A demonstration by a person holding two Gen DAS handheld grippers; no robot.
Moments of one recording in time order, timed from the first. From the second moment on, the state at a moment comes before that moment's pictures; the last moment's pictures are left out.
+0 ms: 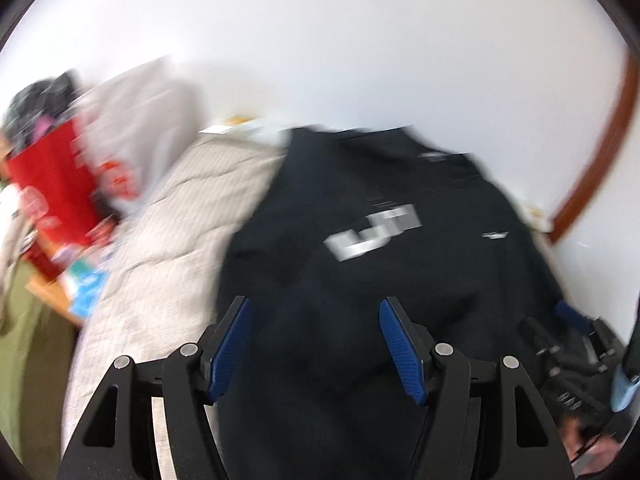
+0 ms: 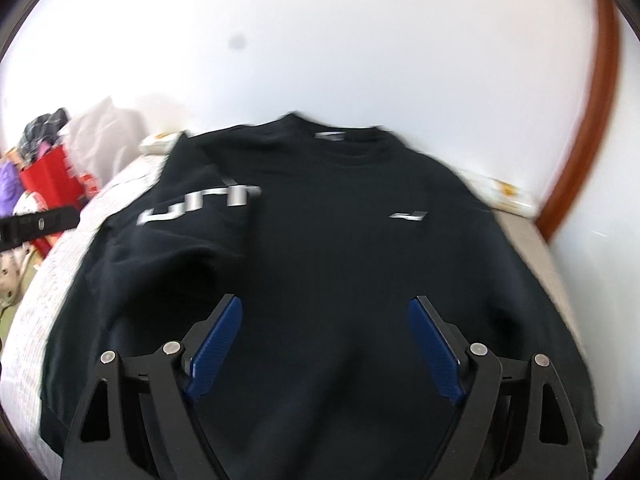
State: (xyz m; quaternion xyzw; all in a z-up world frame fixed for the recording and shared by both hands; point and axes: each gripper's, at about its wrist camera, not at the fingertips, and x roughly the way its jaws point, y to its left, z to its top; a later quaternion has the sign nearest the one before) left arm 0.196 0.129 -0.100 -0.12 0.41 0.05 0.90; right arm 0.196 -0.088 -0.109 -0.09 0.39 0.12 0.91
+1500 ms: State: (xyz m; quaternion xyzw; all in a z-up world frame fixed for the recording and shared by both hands) left arm 0.187 0.157 -0.190 -0.07 0.48 0.06 0.87; right arm 0.298 -0.199 -0.145 0.08 0.45 0.11 0.88
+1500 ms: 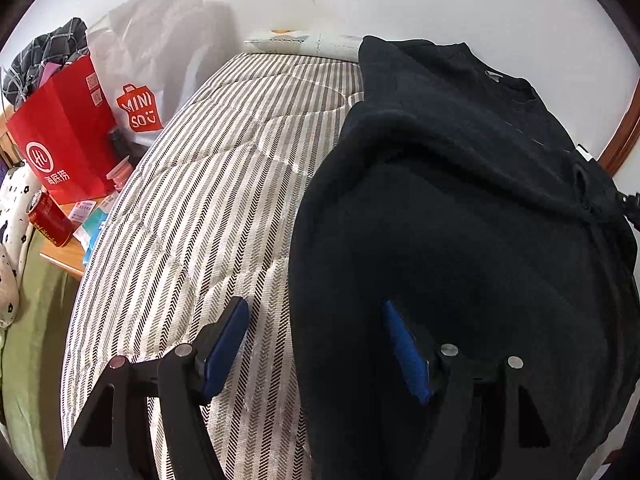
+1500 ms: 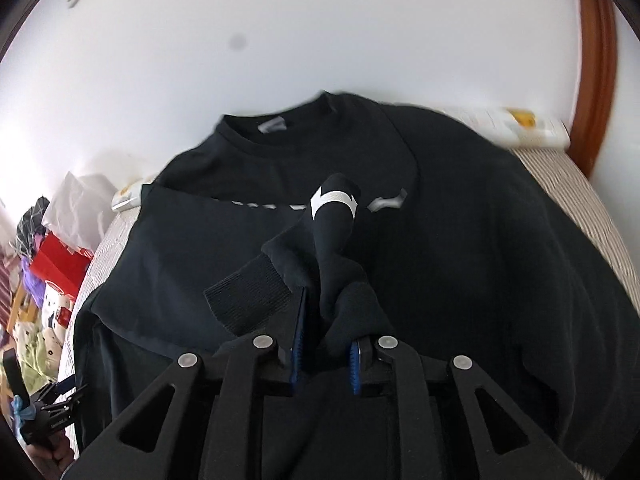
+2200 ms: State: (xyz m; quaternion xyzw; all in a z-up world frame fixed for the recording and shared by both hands) left arm 0.188 0.143 -0.188 -0.08 0.49 0.05 0.87; right arm 0.289 -0.109 -0.186 -0.12 0.45 0.14 0.87
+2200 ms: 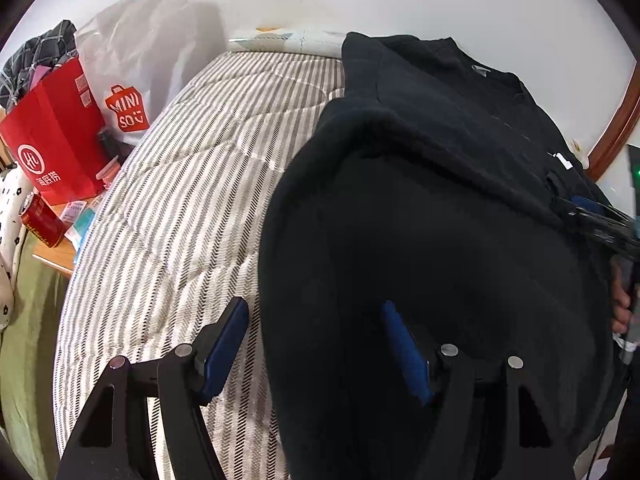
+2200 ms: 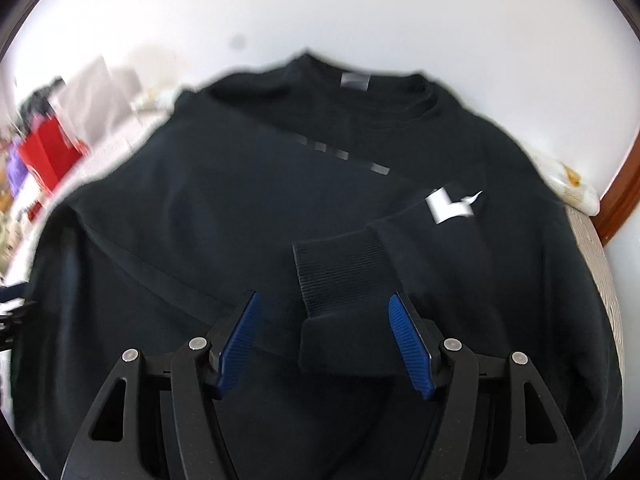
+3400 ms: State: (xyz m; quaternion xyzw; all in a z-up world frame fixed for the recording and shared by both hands) left arm 0.246 0.149 -0.169 -0.08 0.45 0.02 0.89; right arm 0.418 0.064 -0.140 -0.07 0.40 0.28 0.87
